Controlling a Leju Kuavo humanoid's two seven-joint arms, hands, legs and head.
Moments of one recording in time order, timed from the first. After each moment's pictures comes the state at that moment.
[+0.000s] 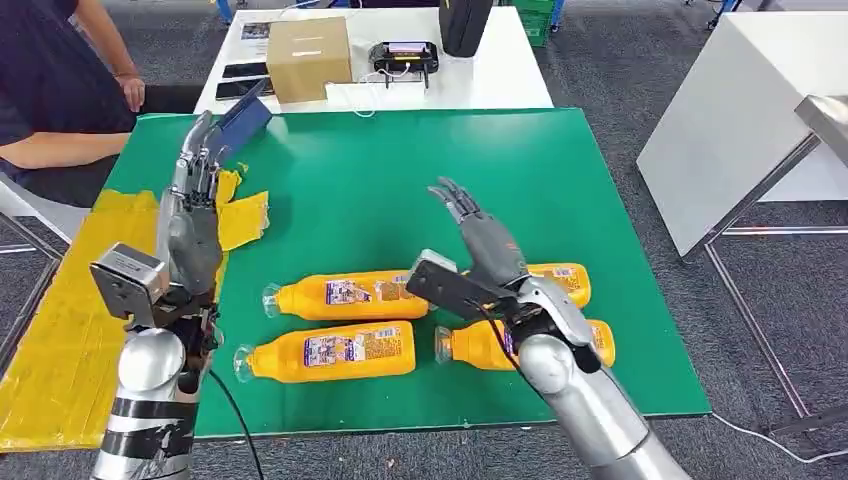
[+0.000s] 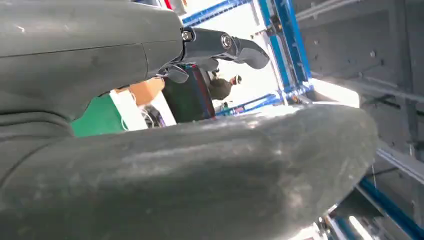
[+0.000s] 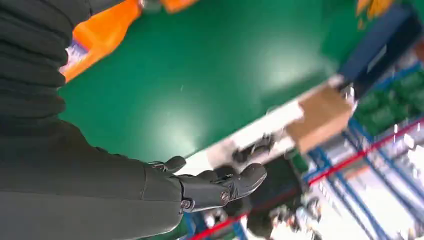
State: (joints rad) left arm -0.29 -0.10 -0.12 -1.65 -0.25 0.00 -0.33; right arm -0.35 -0.05 0.49 -1.58 0.63 0.08 0.15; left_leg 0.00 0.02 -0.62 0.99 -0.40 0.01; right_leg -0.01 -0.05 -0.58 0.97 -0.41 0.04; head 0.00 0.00
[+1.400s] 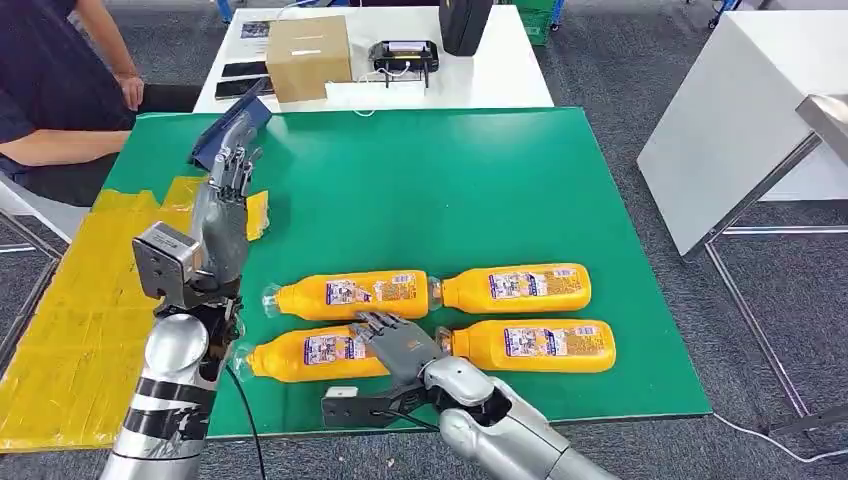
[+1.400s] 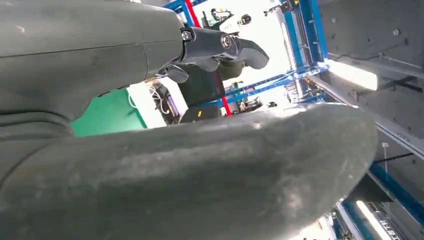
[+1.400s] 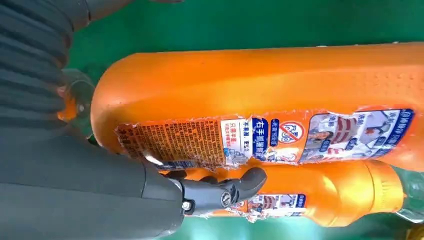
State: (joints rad) left arm -0.36 -0.11 -0.17 -1.52 -0.21 0.01 -0.32; right arm -0.39 0.05 0.92 -1.09 0.79 0.09 0.17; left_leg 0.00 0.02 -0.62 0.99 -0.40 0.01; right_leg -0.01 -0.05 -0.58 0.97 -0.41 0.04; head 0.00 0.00
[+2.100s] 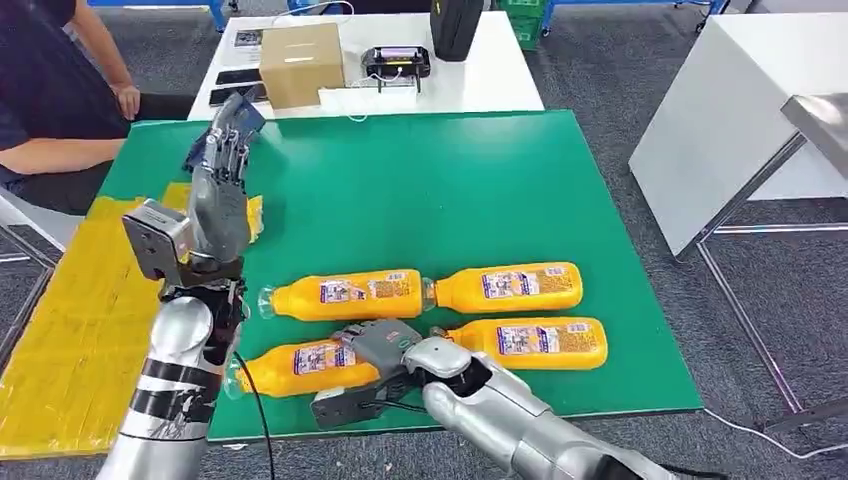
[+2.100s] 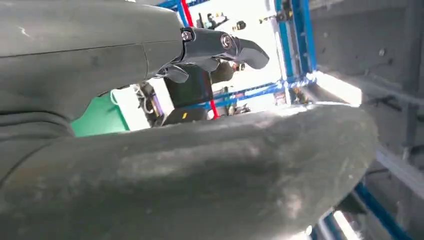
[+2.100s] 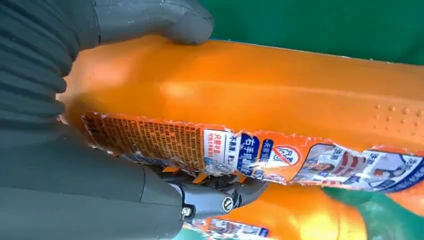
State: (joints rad) left arm -0.43 -0.12 -0.18 -1.46 -0.12 0.08 -0.34; right arm -0.54 0.10 1.06 -0.84 0.80 0.25 0.07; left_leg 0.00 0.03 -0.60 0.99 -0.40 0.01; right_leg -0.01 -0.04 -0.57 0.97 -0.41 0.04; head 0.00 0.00
